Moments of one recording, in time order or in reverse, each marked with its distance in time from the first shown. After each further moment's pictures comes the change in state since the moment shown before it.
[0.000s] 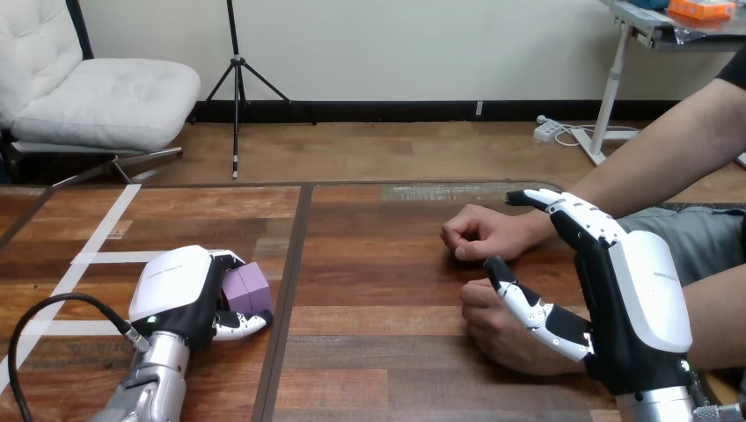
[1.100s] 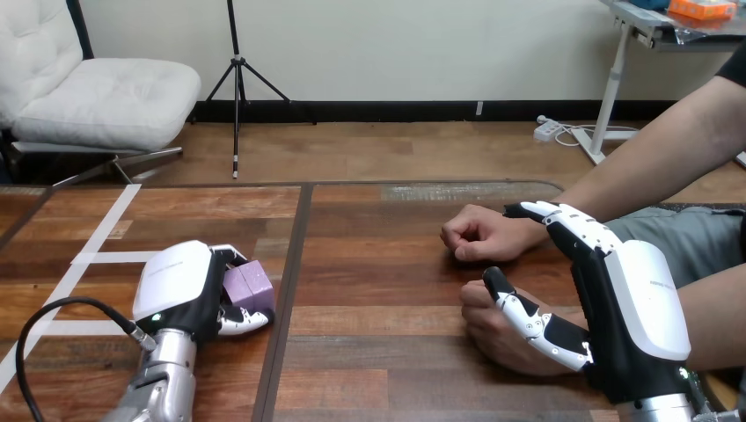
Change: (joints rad) left arm -0.006 -0.037 0.028 0.000 -0.019 0.024 0.036; right arm 0.023 0.000 0.000 -0.010 -0.002 0.011 0.026
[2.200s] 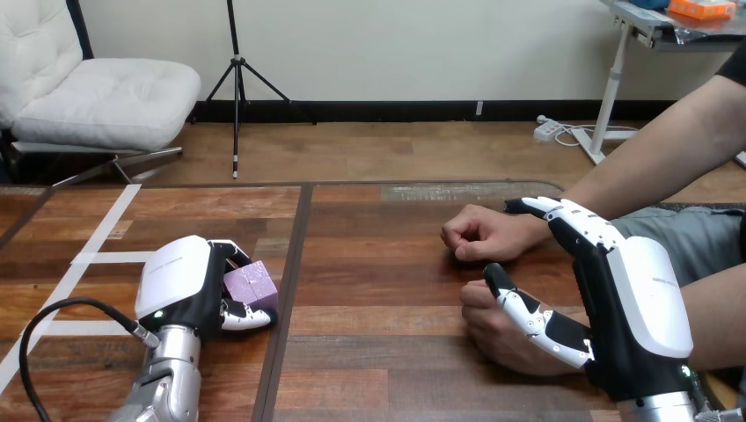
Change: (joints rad) left arm -0.006 -0.016 0.027 0.000 -0.021 -0.004 0.008; right arm 0.000 0.000 -0.002 -0.015 0.000 0.002 0.000
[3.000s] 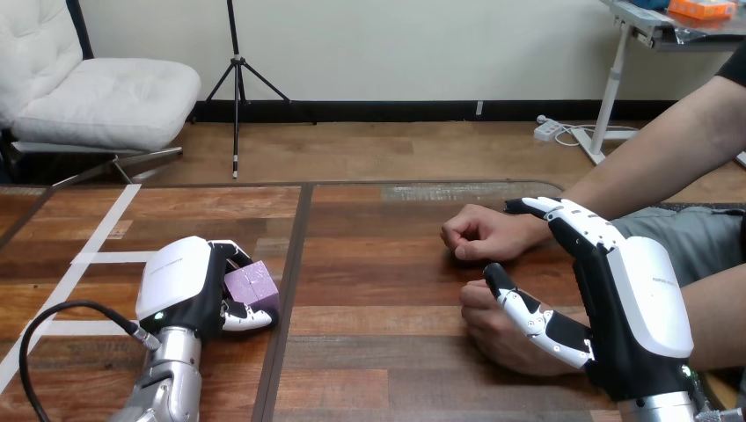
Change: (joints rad) left arm 0.007 -0.002 0.004 0.000 0.000 -0.016 0.012; right arm 0.000 -0.003 0.000 0.000 0.000 0.002 0.000
